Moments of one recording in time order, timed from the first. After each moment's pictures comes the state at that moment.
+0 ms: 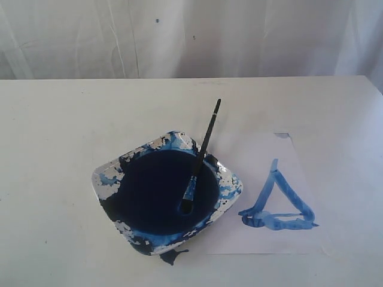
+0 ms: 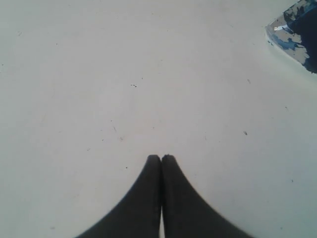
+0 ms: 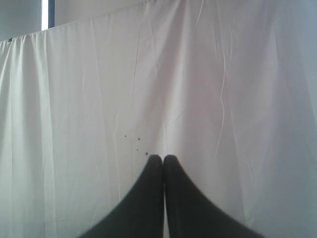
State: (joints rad) left arm -0.06 0.01 0.01 0.02 0.54 0.06; right arm 0.60 0.00 -0.22 0.46 -0.20 -0.49
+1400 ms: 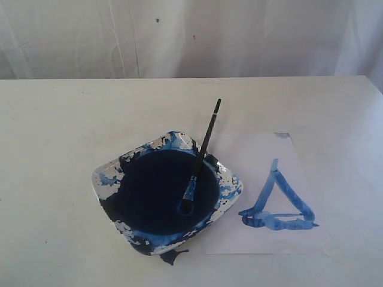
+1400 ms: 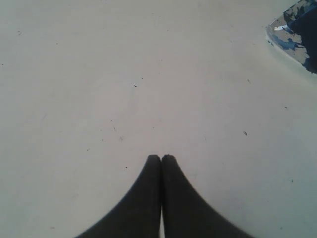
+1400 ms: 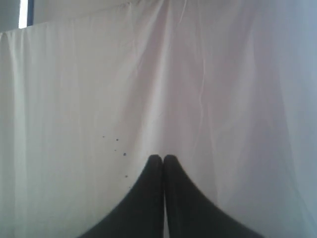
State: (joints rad) left arm -0.06 0.01 0.01 0.02 0.54 0.05; right arm 0.50 0.00 -0.22 0.46 -0.19 -0.49
